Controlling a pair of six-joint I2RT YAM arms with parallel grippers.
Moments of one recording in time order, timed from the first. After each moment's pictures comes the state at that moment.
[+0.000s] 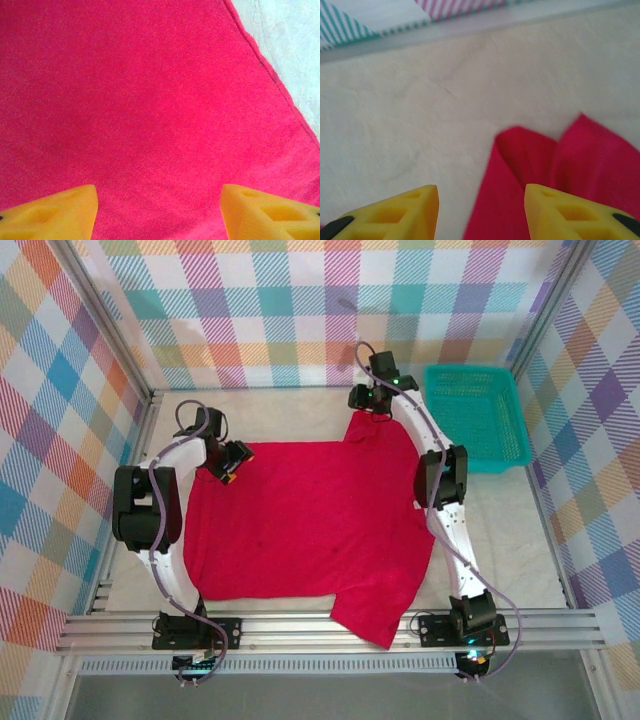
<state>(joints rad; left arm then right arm) -0.05 1.89 1.31 -0.57 0.24 -0.81 0.30 2.60 2.54 -0.85 -0.14 0.39</state>
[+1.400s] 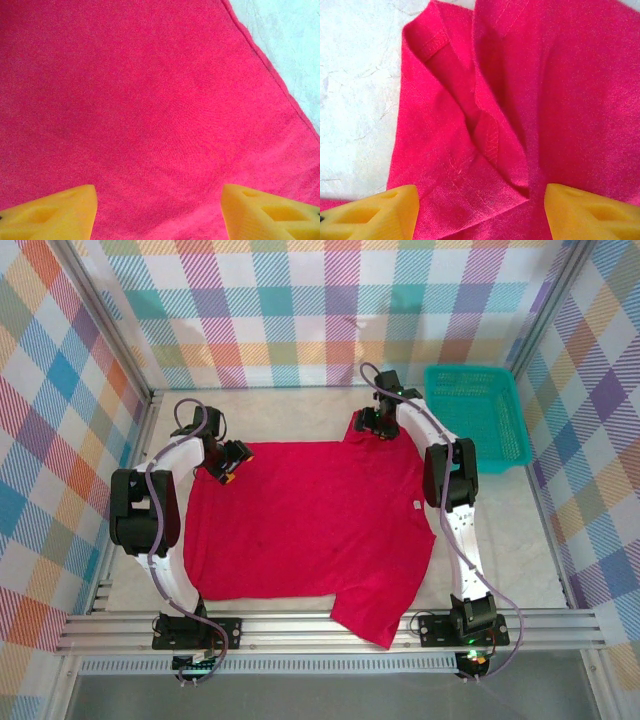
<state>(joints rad) -0.04 1.86 1.31 -0.60 0.25 -0.78 0.28 2.50 2.22 -0.82 -0.16 0.44</state>
